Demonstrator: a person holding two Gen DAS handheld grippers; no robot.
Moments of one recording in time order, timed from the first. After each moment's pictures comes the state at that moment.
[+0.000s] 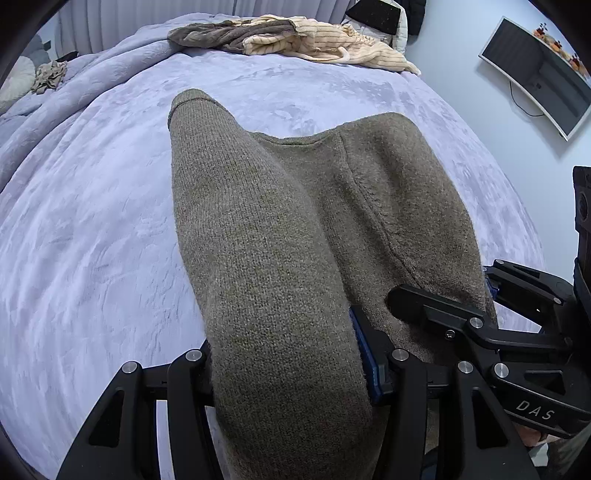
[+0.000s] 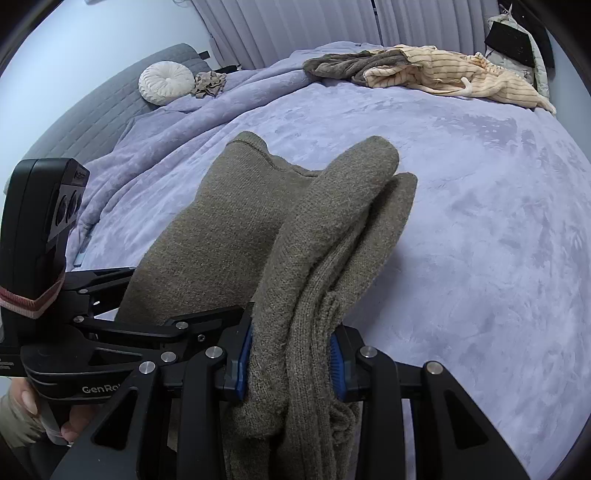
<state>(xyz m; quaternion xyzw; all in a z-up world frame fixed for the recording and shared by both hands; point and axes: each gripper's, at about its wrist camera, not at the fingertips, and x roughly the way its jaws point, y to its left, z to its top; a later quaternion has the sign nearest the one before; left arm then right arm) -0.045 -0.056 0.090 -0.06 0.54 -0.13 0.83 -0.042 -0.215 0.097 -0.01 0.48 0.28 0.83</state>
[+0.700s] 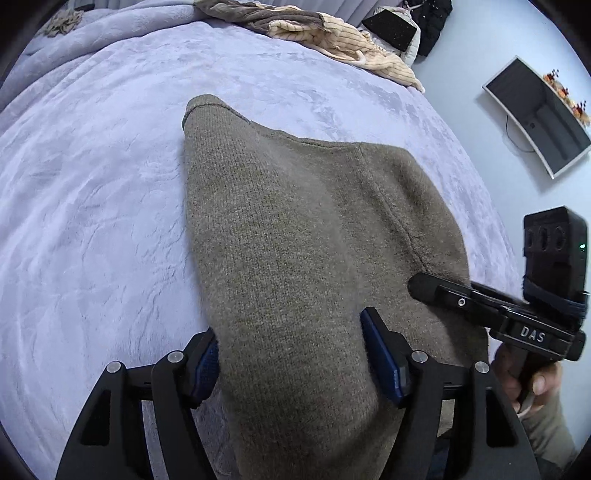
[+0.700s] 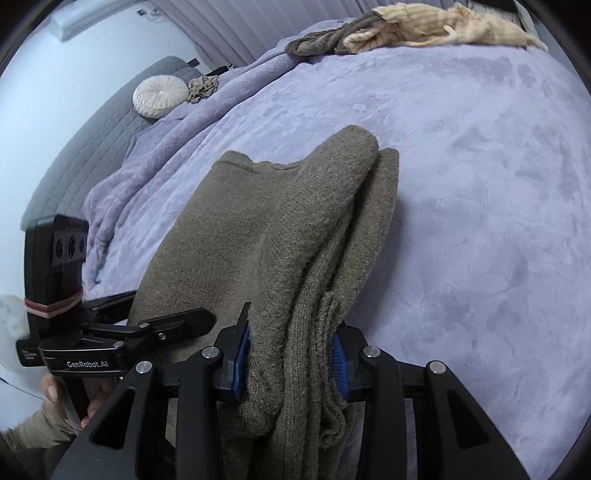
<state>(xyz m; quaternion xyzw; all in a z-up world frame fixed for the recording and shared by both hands) -0.056 -0.007 0.051 -0.17 0.54 -0.16 0.81 -0.021 -0.258 0.042 0.13 0.52 0.30 0.79</state>
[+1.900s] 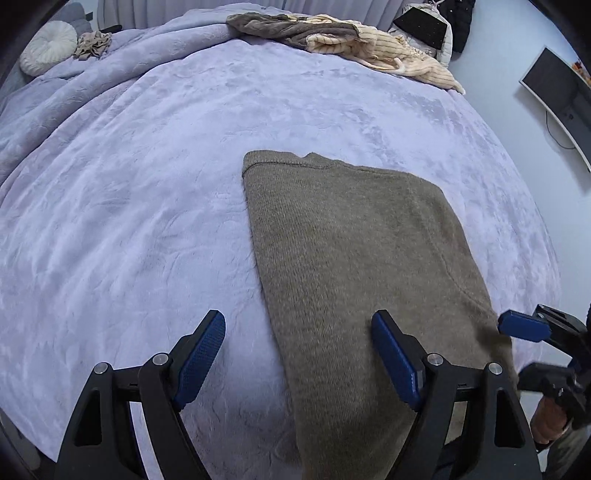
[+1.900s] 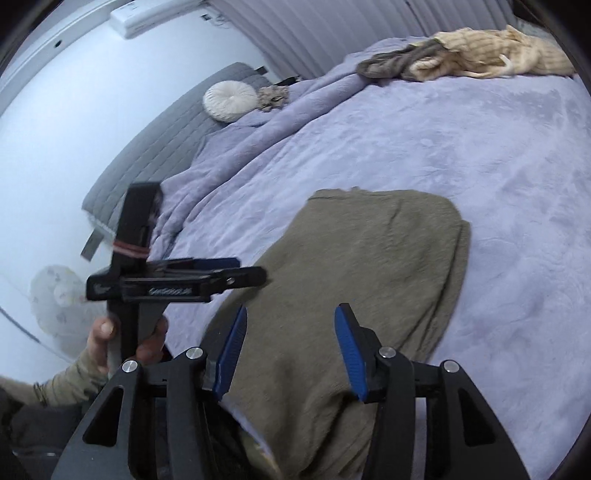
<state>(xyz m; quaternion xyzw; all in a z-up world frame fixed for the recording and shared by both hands) -0.062 0.002 0.082 -0.08 0.55 -0.06 0.83 -0.067 -0.242 0.092 0.08 0.46 0.44 0.76</state>
